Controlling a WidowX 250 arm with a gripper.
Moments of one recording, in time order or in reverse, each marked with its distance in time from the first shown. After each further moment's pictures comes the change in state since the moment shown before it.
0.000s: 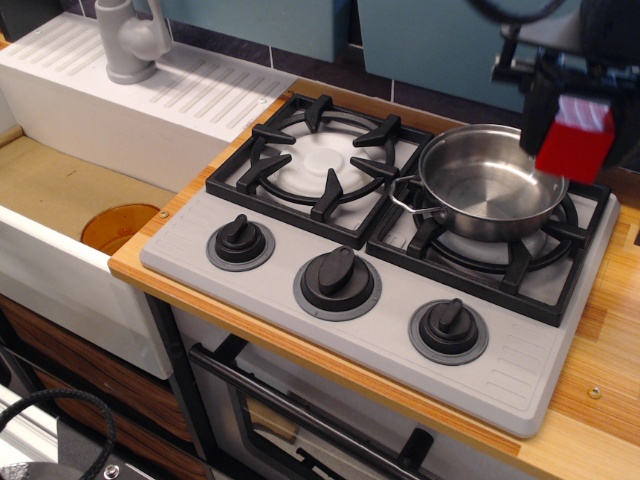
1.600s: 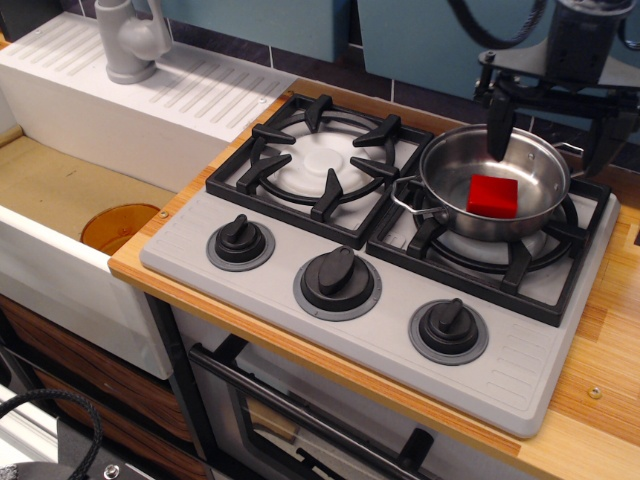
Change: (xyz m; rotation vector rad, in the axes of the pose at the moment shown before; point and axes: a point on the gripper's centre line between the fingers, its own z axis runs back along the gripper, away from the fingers) arm 0.027 -0.006 -0.040 -0.033 0.005 -0.048
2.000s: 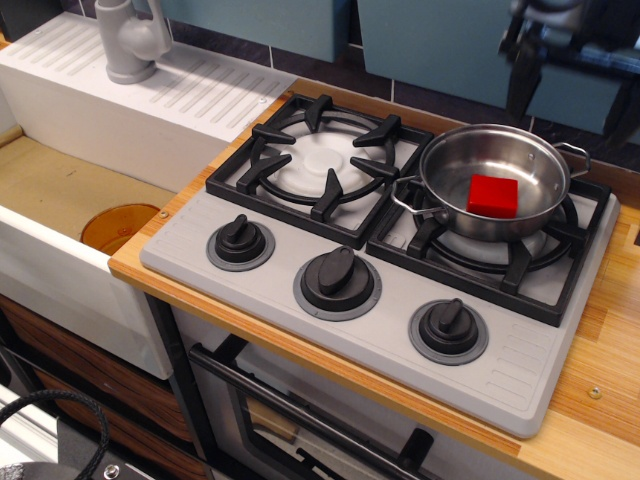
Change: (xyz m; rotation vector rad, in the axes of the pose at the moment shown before) arm 0.008 0.006 0.033 0.100 -0.012 -0.027
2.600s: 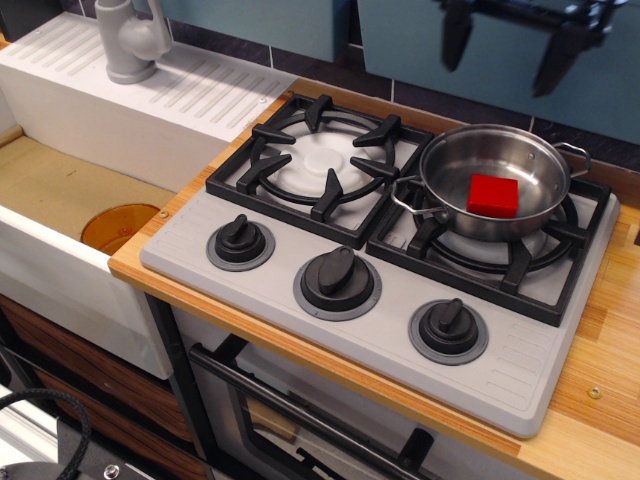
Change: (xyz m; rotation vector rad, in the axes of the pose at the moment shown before) arm 0.025 0.048 -0.010 -0.014 0.019 -0.058
